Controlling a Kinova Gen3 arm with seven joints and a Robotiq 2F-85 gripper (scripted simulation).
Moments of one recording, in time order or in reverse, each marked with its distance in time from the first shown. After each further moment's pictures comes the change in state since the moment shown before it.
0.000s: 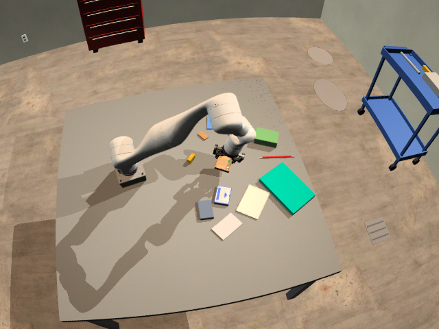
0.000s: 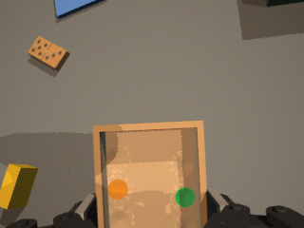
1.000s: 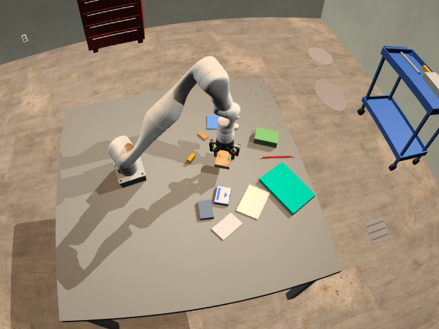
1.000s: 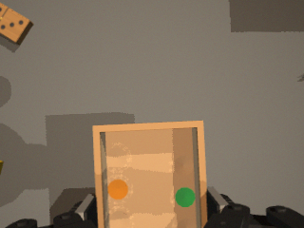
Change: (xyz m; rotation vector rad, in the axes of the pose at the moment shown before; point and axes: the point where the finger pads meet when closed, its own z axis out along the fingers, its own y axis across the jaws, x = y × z) arm 0.011 -0.007 -0.001 -0.242 -0.212 -0.017
